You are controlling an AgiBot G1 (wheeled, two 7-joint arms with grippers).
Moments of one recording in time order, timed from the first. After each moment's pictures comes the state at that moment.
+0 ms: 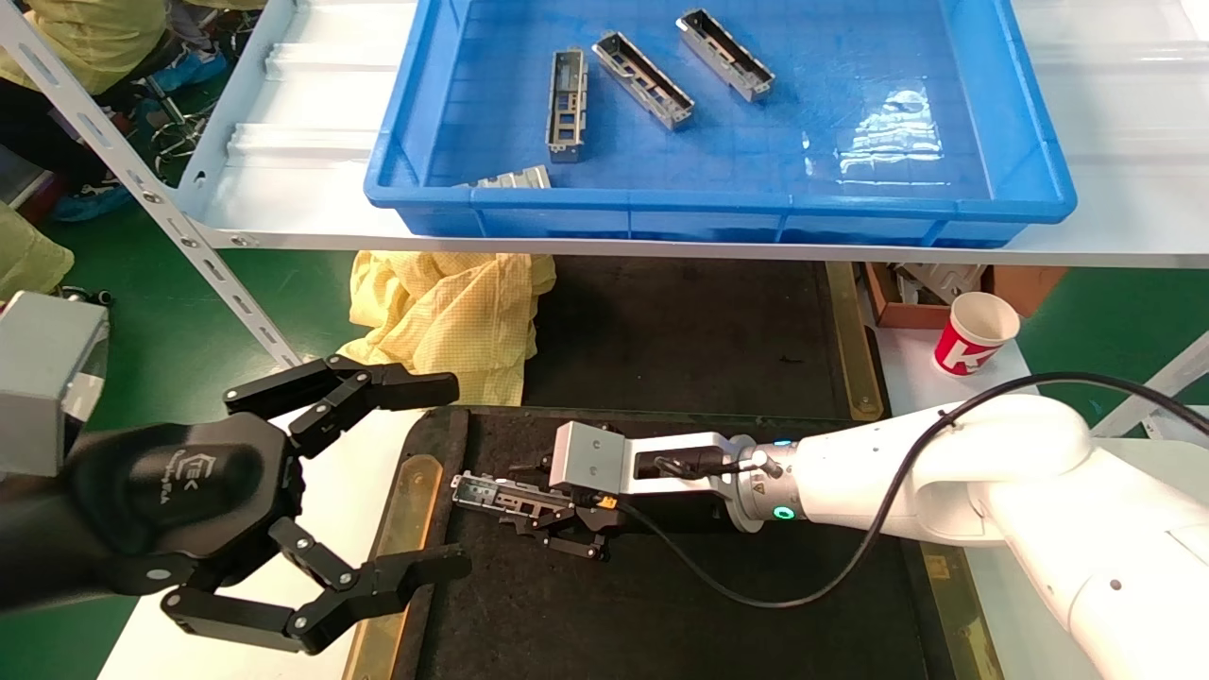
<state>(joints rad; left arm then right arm) -1.09 0.55 0.40 -1.23 0.63 1.42 -0.11 1.52 -1.36 -1.08 0.34 -0.91 -1.12 -0.50</state>
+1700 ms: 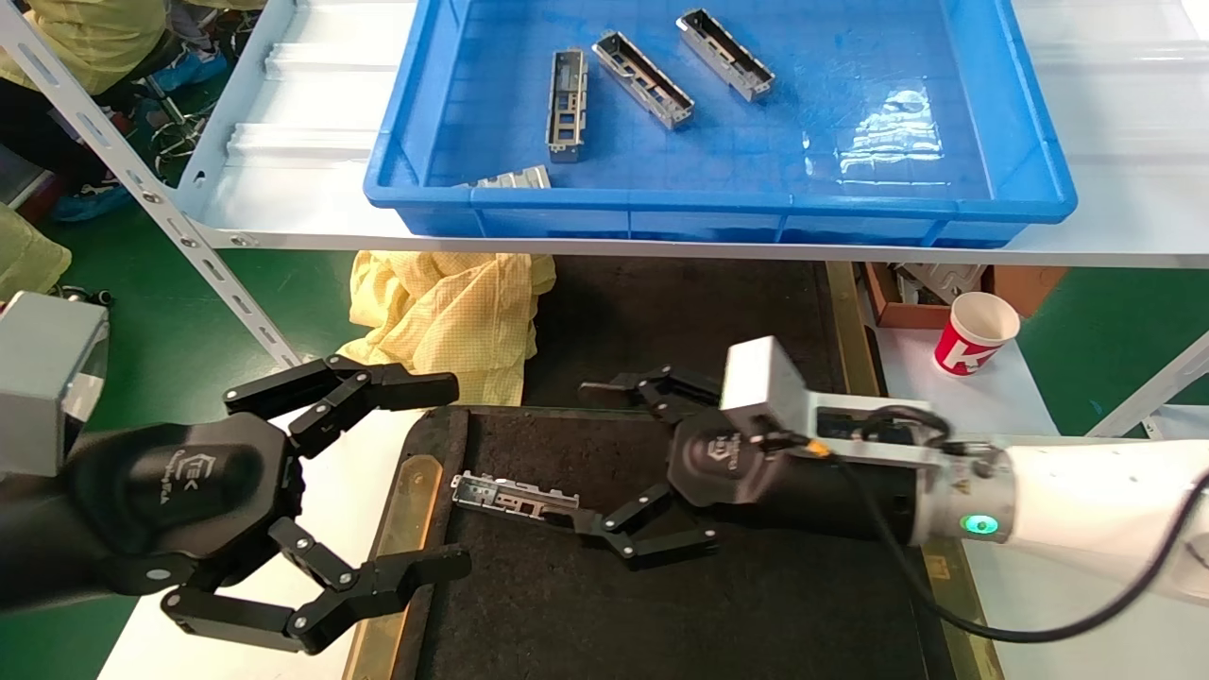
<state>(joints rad) -1.09 0.55 0.40 -1.23 0.63 1.42 -0.11 1.37 -1.04 -0.76 0.65 -0.77 -1.39 -0.24</state>
